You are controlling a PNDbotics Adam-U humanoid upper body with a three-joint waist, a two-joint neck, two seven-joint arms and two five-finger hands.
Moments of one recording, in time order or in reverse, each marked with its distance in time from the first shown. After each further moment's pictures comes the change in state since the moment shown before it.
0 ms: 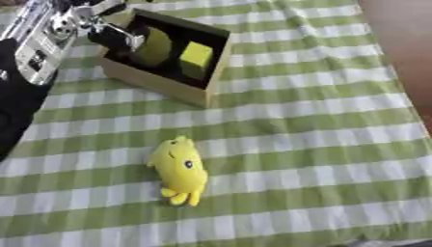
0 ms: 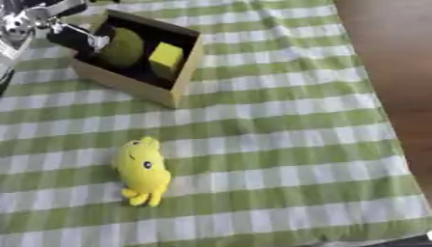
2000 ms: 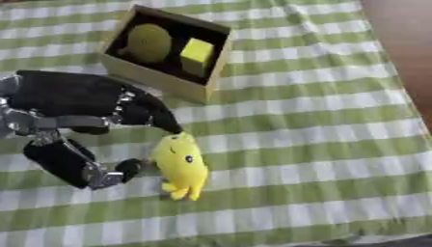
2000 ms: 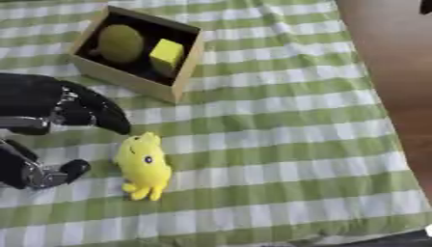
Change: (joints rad) left arm 0.343 0.379 -0.241 -0.779 0.391 -0.114 -0.316; right arm 0.017 -0.001 0.008 -0.005 -0.007 -0.013 0.022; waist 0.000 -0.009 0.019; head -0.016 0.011
